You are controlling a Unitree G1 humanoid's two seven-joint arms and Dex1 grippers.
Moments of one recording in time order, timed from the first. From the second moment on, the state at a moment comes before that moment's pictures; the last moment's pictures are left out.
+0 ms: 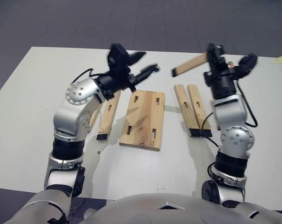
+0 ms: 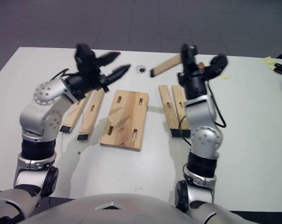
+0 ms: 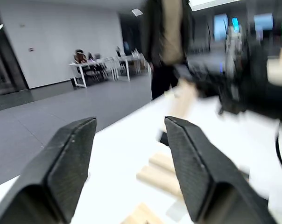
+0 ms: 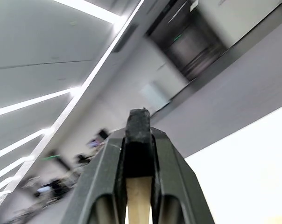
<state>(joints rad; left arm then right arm) -0.48 0.29 0.06 -0.29 -0.51 0.57 -0.56 -0.24 -0.11 -0.29 -0.34 0.94 0.39 -0.13</state>
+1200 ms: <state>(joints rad) -0.46 0.26 0.17 -0.09 -0.43 0.59 -0.25 -0.16 -0.21 -0.17 -0.20 0.55 0.41 0.14</state>
